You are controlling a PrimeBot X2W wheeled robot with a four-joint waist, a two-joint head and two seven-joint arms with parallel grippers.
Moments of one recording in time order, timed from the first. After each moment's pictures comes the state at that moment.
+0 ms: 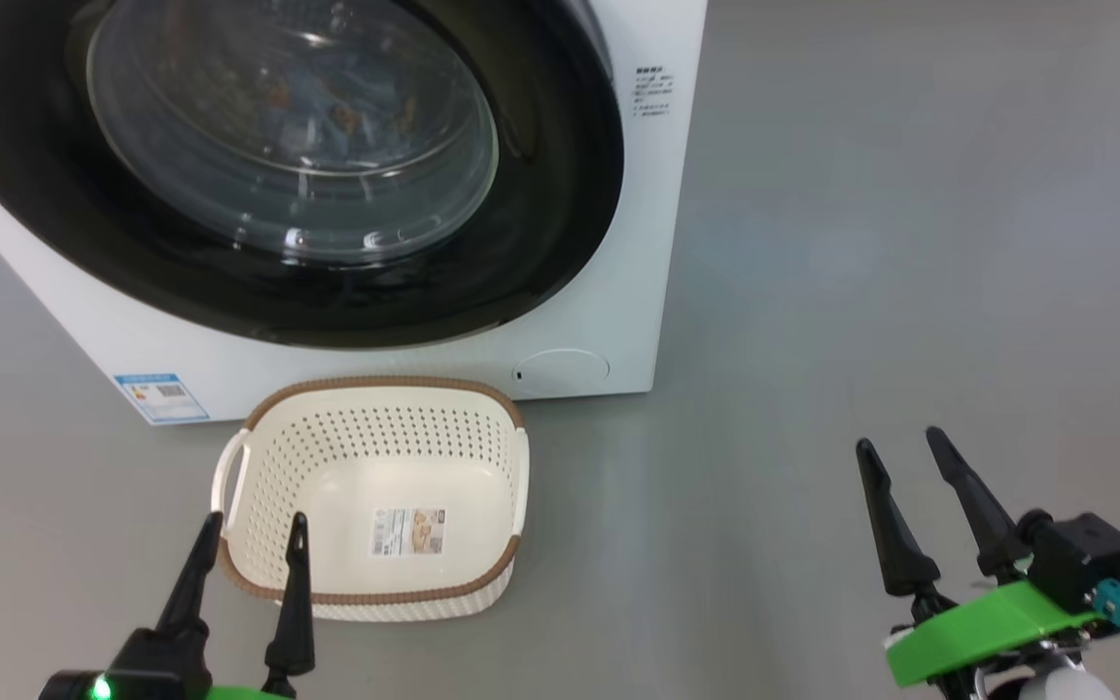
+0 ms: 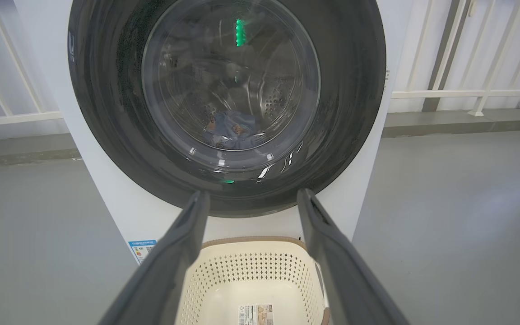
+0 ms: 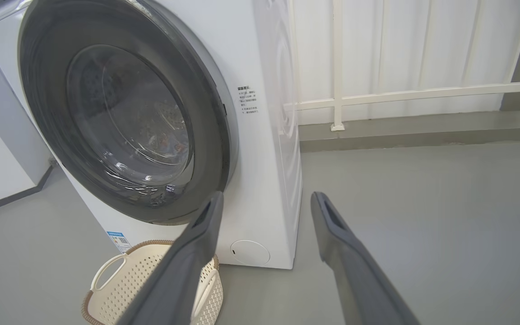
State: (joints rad) left arm 0.00 0.10 -0.15 0.07 -0.17 0.03 -0.22; right arm -0.09 -0.11 0.04 0.11 0.27 0.13 -0.21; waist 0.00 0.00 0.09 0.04
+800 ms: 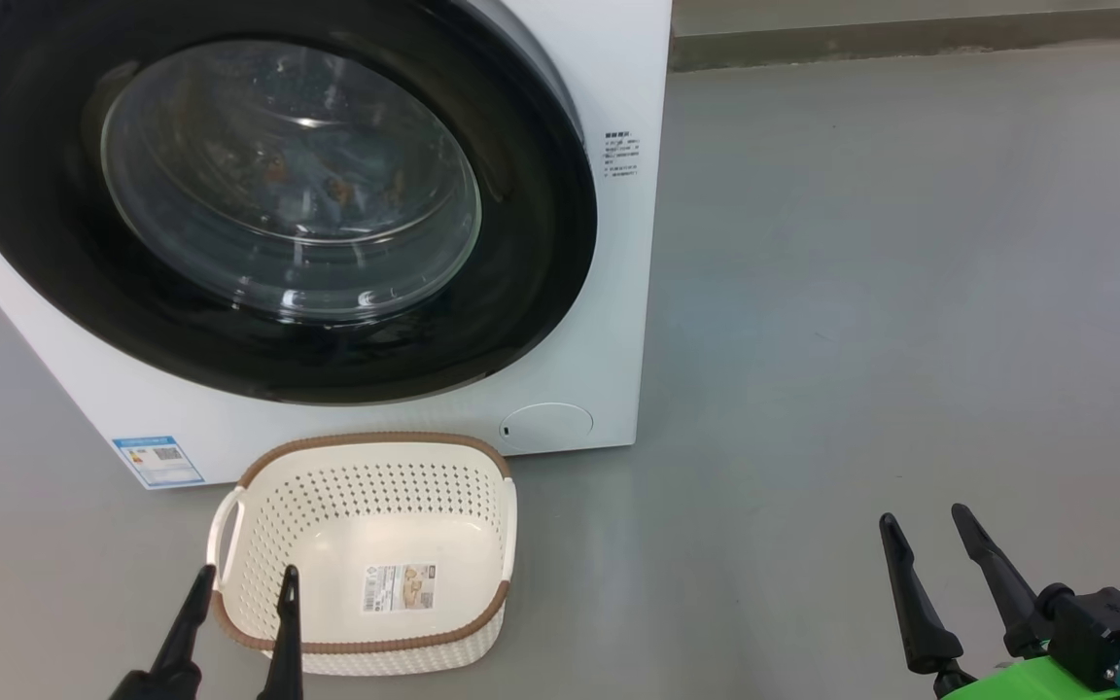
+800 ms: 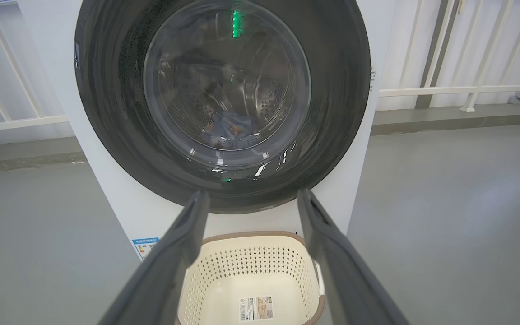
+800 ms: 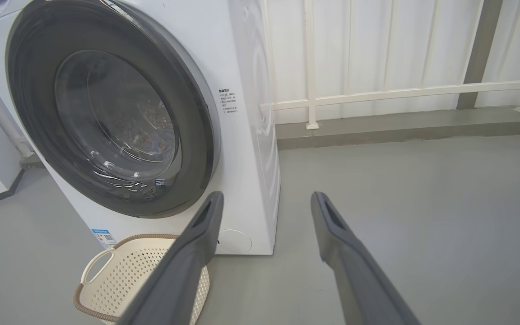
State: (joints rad) left arm 0.09 0.14 -0.16 0.04 -0.19 0.04 -0.18; right arm 0.11 -0.05 -0.04 -0.06 0.22 0.13 -0.12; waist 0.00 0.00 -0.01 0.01
